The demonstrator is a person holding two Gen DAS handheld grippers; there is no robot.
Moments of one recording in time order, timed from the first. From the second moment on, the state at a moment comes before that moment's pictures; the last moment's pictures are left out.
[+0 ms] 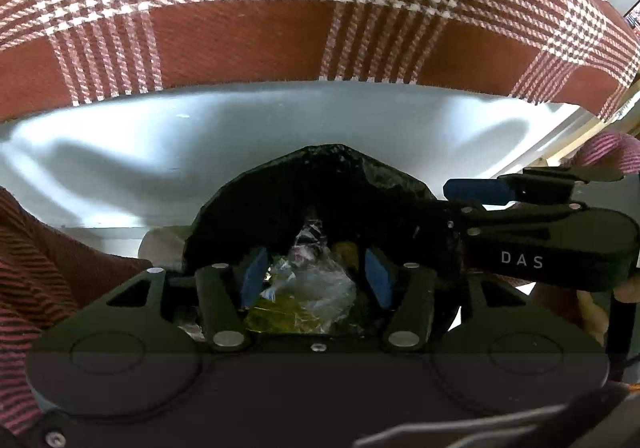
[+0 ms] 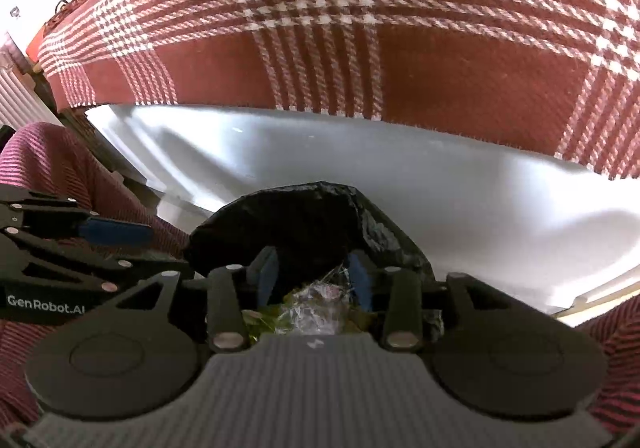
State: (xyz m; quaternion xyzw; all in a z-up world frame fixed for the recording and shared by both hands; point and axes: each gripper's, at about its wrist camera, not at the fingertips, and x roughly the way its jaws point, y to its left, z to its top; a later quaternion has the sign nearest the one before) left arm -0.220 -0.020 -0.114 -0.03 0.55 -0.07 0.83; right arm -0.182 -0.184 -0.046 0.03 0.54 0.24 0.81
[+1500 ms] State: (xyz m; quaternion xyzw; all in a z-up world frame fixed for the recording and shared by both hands) left arm 0.083 -0.039 0.014 -0.05 0.31 -0.02 0.95; right arm 0.093 -0.253 0.080 -0.03 0.32 0.10 0.94
